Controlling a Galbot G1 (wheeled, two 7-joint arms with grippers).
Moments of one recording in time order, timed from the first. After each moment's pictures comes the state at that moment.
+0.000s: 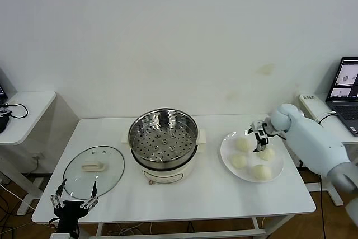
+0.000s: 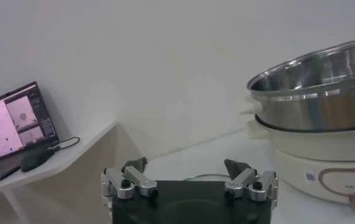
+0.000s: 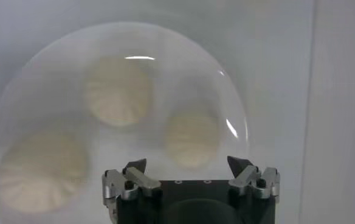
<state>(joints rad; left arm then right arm) 1.81 -1.36 -0.73 -2.18 0.06 0.09 -0.12 -0.06 0.96 -0.52 0.84 -0.40 0.01 -1.04</state>
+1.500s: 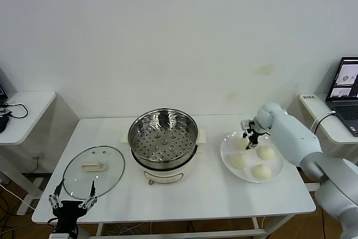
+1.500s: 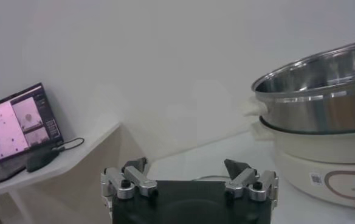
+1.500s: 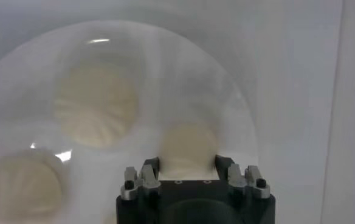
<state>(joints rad) 1.81 -1.36 -0.74 -2.18 0.06 0.09 -0.12 0.00 1.06 -0.55 0.69 -0.43 0.01 -1.07</state>
